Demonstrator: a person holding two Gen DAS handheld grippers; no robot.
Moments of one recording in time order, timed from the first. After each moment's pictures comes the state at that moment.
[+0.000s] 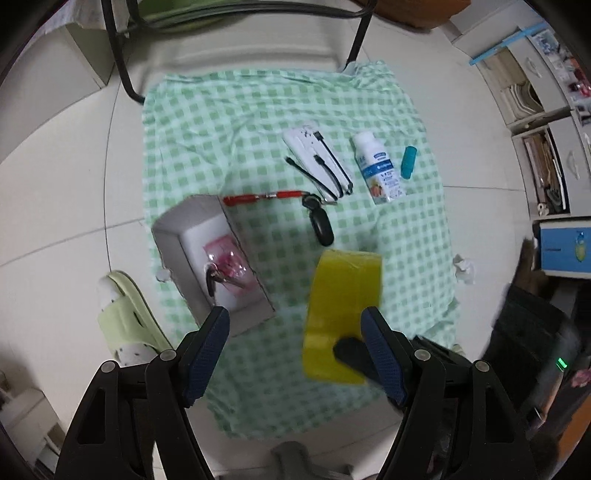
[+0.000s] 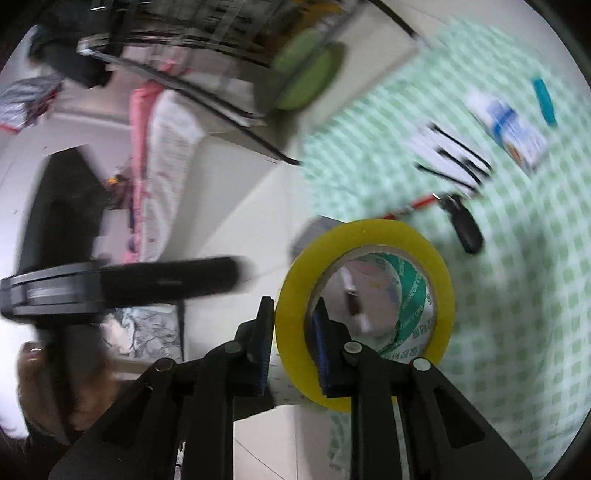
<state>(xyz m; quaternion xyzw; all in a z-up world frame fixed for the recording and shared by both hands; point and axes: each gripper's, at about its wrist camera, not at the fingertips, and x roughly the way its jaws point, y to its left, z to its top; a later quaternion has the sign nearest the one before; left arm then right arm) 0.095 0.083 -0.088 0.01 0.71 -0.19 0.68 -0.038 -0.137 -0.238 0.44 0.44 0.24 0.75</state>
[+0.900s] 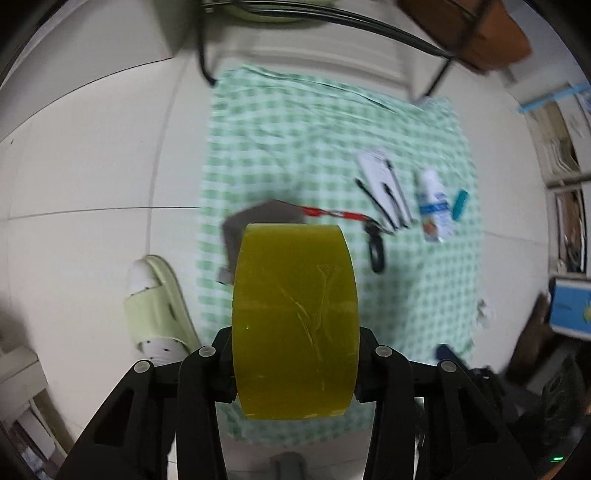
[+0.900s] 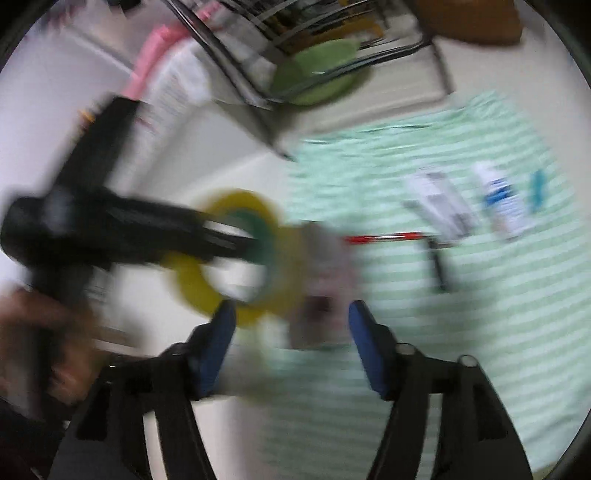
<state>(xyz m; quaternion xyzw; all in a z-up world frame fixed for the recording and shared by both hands) 0.124 0.143 -0.126 -0.03 0.72 -0.08 0.69 -0.029 -0.091 -0.214 0.19 0.52 0.13 0.82</state>
